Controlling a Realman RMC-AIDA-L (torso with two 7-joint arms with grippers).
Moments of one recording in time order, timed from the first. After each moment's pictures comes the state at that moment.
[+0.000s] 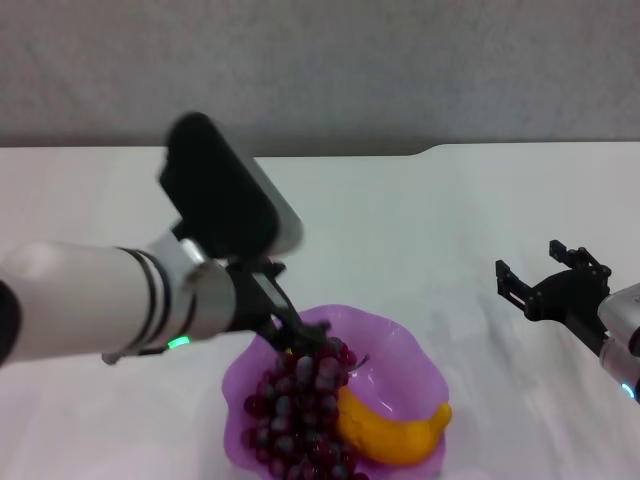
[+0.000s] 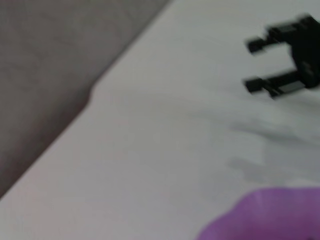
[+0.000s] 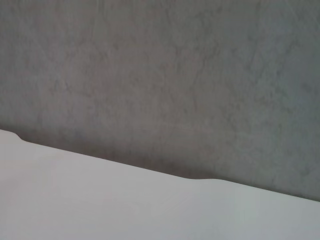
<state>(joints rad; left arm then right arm) -0.33 -2.04 1.90 1.66 -0.46 -0.98 0.44 0.47 2.01 0.71 0.33 -2.35 -0.73 0.08</state>
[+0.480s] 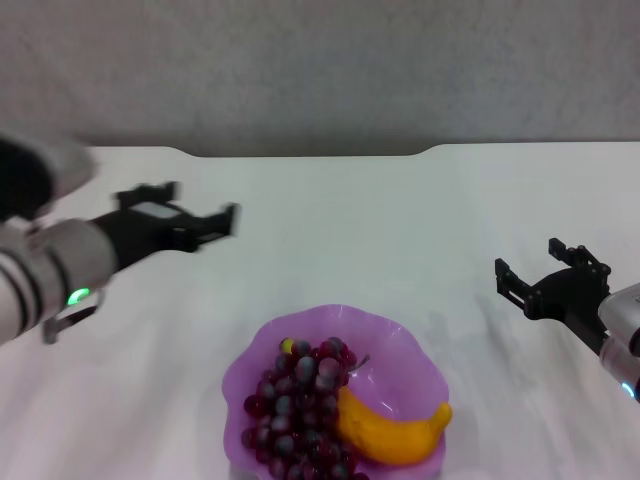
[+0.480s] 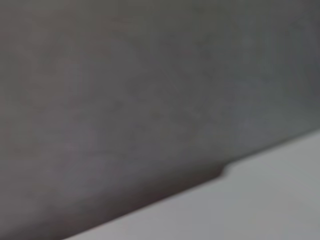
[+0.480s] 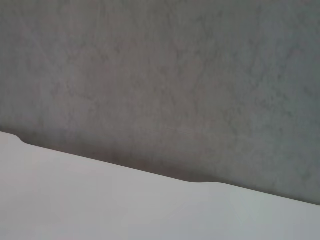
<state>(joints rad) -0.20 -2.04 1.66 1.29 -1.21 -0.43 0.97 0.47 2.01 0.71 0.33 -2.35 -0.74 0.08</state>
